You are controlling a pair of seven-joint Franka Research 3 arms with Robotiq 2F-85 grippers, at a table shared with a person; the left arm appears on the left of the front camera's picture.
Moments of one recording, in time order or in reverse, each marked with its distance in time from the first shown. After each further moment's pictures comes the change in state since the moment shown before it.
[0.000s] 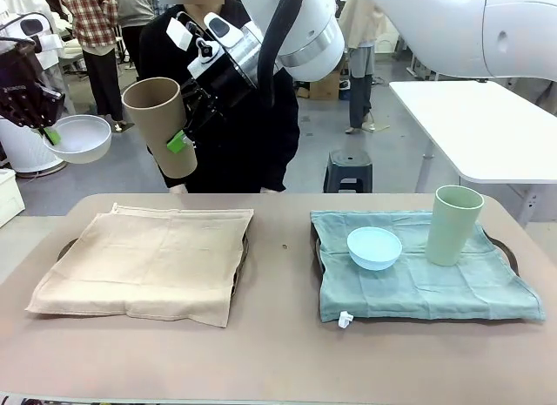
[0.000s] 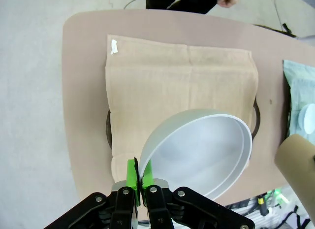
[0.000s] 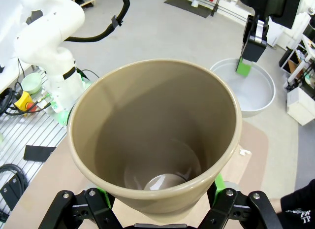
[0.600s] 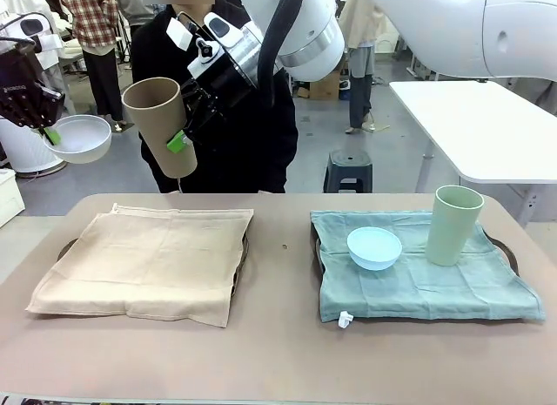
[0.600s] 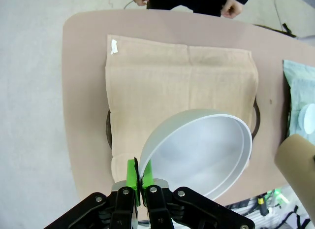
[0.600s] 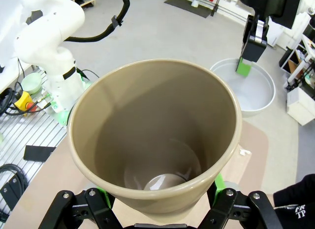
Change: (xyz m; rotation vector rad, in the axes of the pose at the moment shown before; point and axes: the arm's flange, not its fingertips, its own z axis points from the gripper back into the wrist) left arm 0.000 0.000 0.000 0.000 0.000 0.000; right arm 0.000 0.000 0.000 0.000 0.000 0.000
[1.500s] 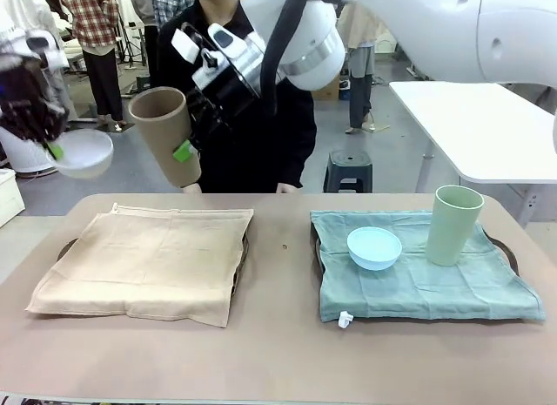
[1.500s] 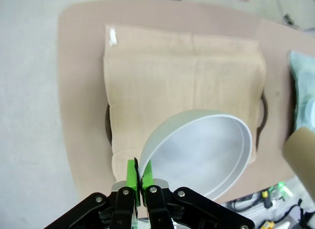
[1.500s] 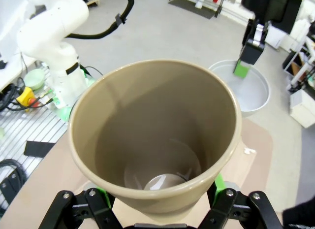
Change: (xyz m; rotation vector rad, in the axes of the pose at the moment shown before) left arm 0.000 0.007 -0.040 -0.005 0.080 -0.021; right arm -0.030 -0.001 -0.010 0.030 -0.016 0.006
